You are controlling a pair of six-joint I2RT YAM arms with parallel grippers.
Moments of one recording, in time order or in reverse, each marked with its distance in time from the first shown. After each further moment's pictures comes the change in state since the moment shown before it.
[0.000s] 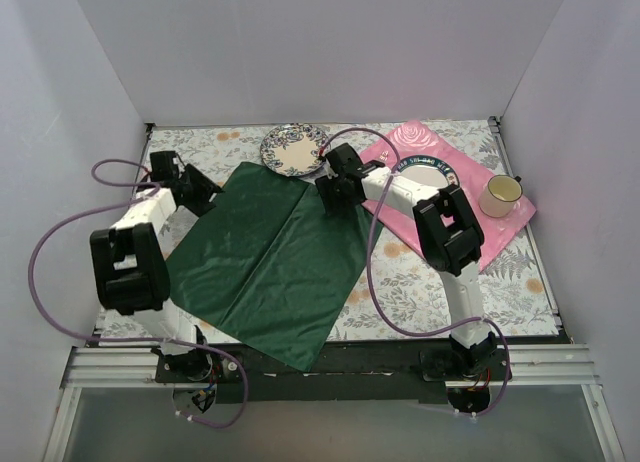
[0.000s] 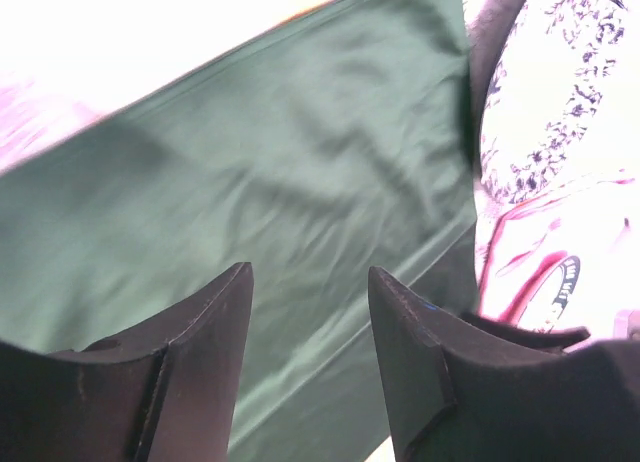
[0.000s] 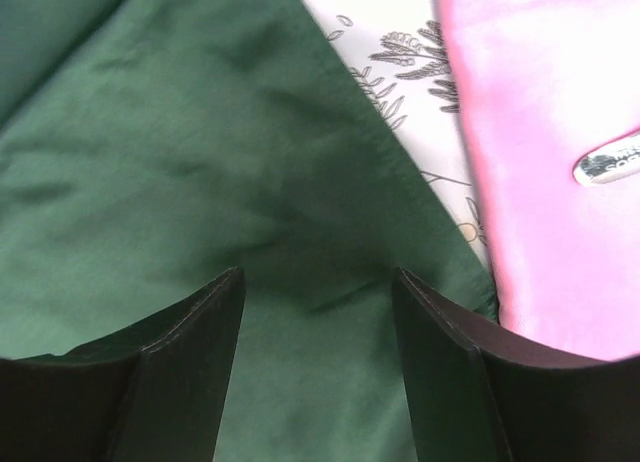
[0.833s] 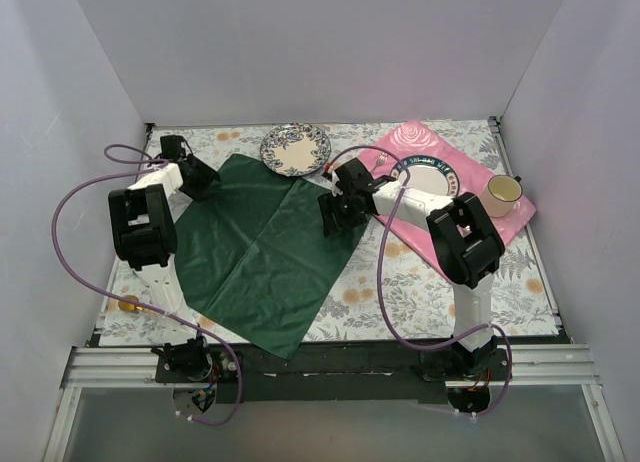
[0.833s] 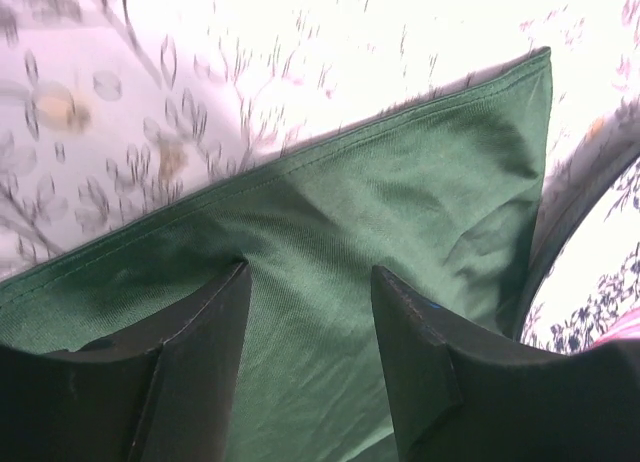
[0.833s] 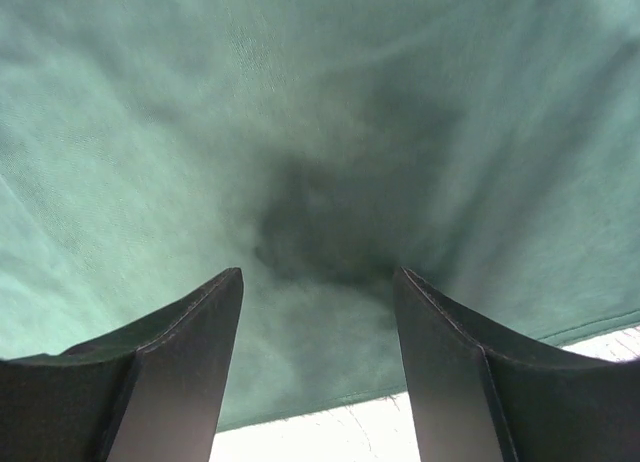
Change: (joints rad) left arm -0.023 0.484 0.407 -0.024 -0.134 -0.027; right arm 0.012 -0.171 -0.246 0.036 -0.217 0.062
